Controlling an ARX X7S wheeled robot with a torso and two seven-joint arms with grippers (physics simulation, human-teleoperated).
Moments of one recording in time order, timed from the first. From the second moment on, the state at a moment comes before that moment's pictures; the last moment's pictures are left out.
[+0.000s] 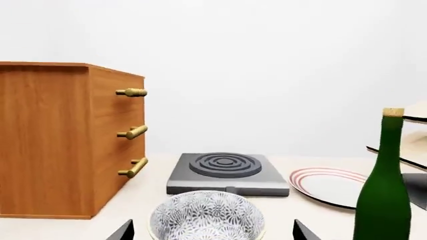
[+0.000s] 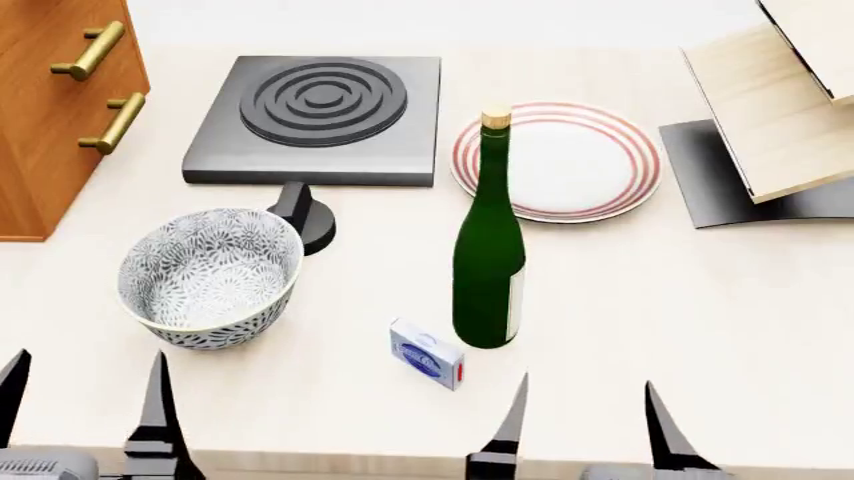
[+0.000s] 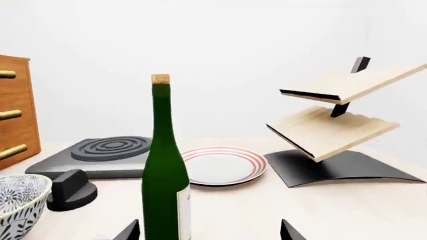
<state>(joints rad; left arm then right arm) -0.05 -0.08 0.04 0.30 -0.10 -0.11 -0.07 0.08 0.07 -0.06 -0.15 0.06 0.05 0.12</state>
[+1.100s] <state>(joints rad) 0.00 -0.17 0.04 0.61 -0.13 -0.07 -0.15 0.03 0.15 -0.11 -0.45 0.15 0.05 0.19</state>
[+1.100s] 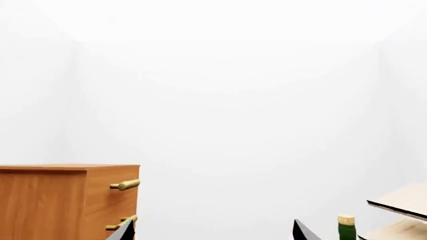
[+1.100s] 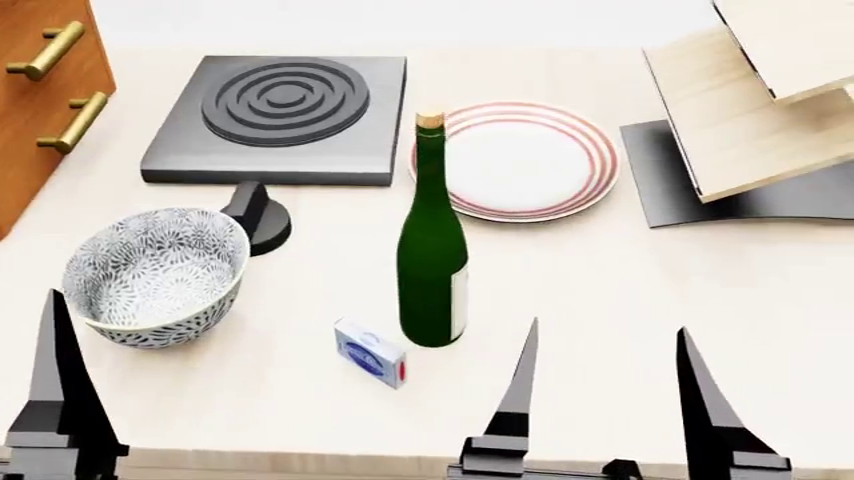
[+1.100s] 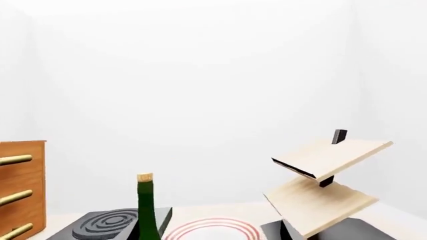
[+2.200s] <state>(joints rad) 0.06 -0.20 0.05 0.62 -0.16 0.07 -0.18 -0.04 0.18 -0.16 -0.45 0.06 -0.17 0.27</state>
